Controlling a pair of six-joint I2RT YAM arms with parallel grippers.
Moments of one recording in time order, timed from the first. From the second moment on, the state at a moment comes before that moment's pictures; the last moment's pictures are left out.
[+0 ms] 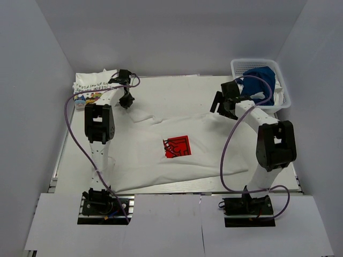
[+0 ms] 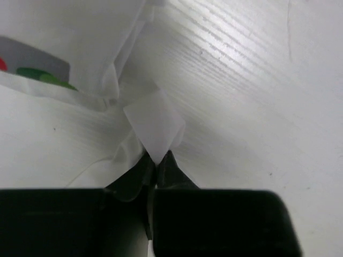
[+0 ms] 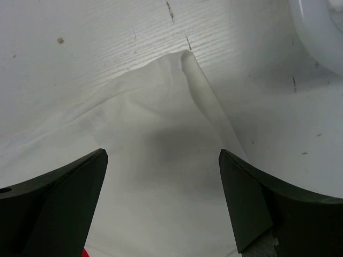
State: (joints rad) left arm -0.13 2.39 2.04 -0.79 -0.28 -0.62; right arm 0.26 1.75 1.27 -0.46 0.20 0.48
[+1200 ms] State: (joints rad) left arm -0.14 1.85 1.47 -0.75 -0.12 -0.65; right arm 0.26 1.91 1.37 -0.43 0.33 0.43
